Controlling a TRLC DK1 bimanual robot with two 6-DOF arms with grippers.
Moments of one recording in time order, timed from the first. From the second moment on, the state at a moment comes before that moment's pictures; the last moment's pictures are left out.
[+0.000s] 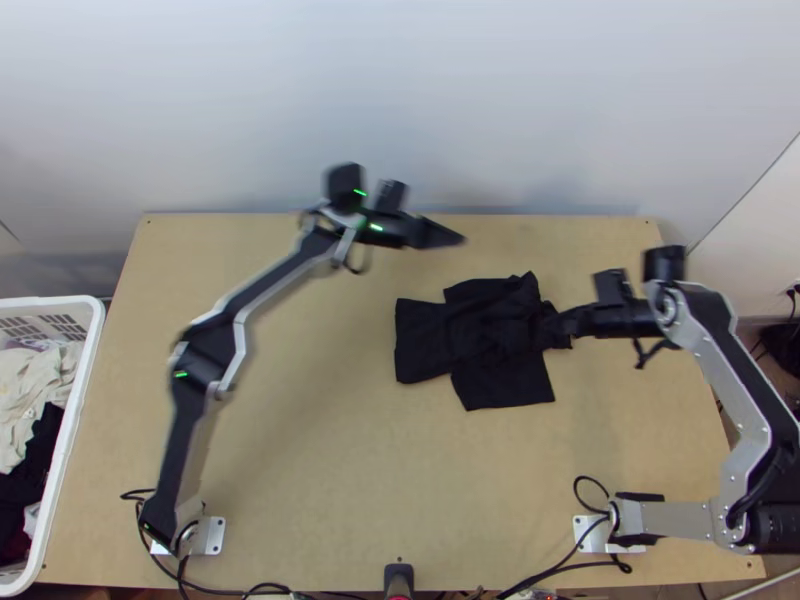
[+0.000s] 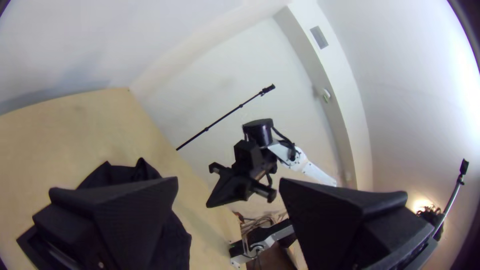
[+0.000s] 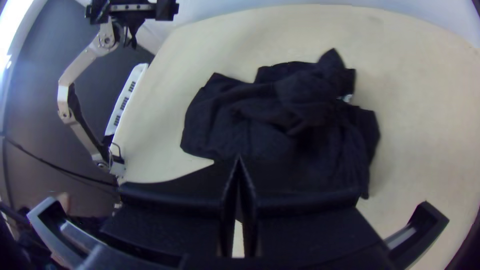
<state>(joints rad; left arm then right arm) -0.49 2.28 2.01 0.31 1.21 -0.89 -0.02 1.45 1.11 -0.81 -0.78 -0.24</state>
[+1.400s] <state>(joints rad) -0.29 1.99 1.47 -0.57 0.66 0.04 0.37 1.87 1.38 -0.78 -0.75 -0.19</state>
